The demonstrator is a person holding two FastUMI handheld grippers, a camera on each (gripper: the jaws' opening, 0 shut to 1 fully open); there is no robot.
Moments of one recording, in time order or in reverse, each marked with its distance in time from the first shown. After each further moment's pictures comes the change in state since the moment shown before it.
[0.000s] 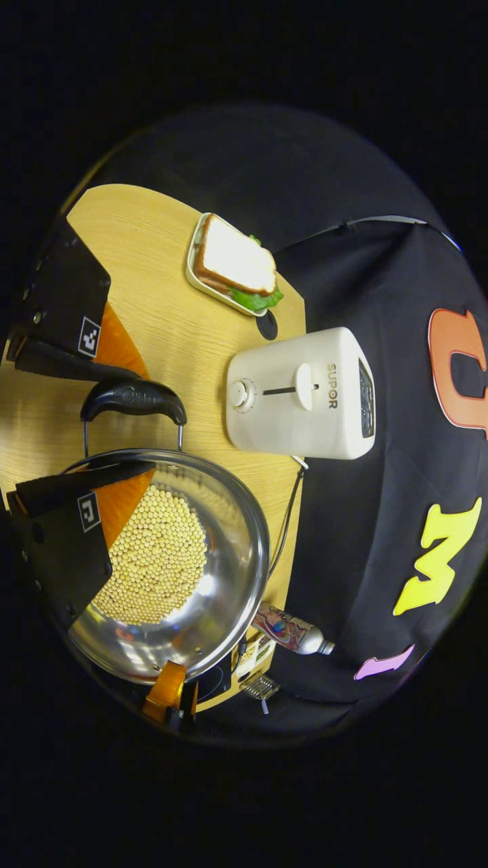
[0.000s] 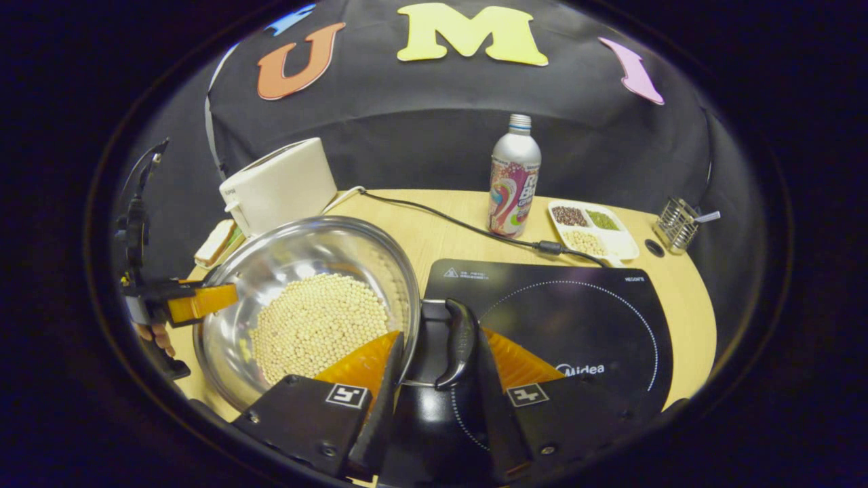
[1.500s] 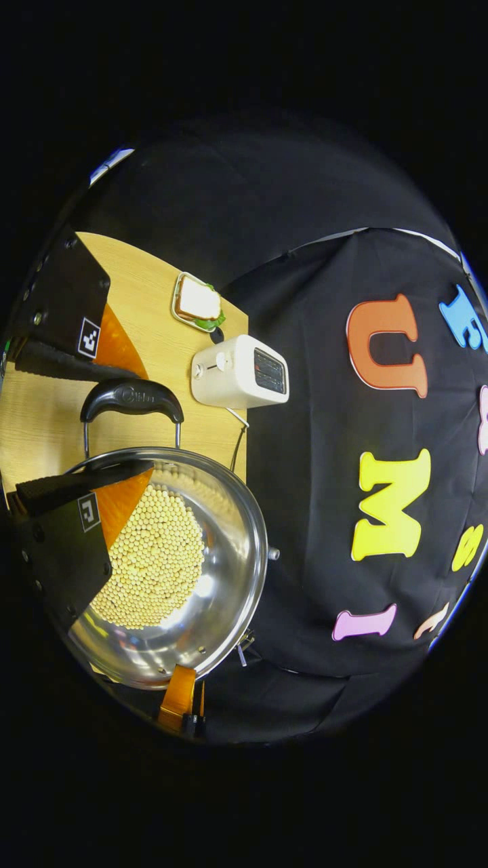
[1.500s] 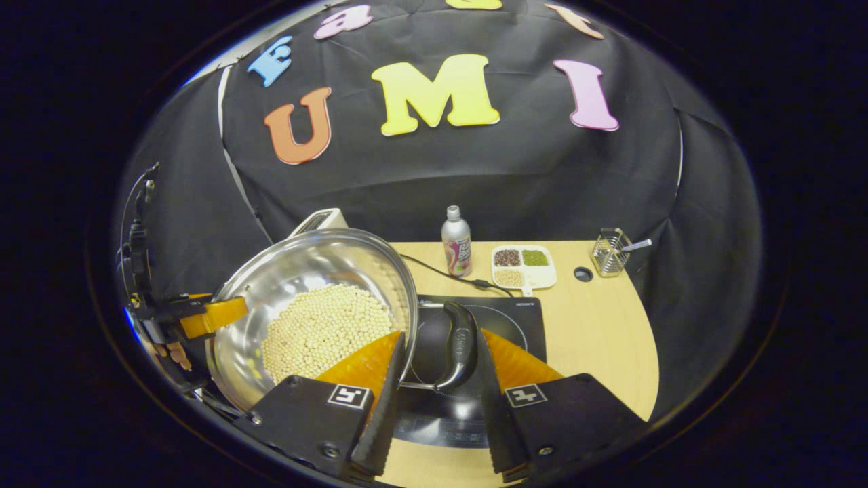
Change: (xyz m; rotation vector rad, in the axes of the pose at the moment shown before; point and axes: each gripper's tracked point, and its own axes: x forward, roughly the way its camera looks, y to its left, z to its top) left arm -0.224 -0.113 0.077 0.045 -0.129 0.029; right arm -0.239 -0.093 0.064 0.074 -0.100 0.095
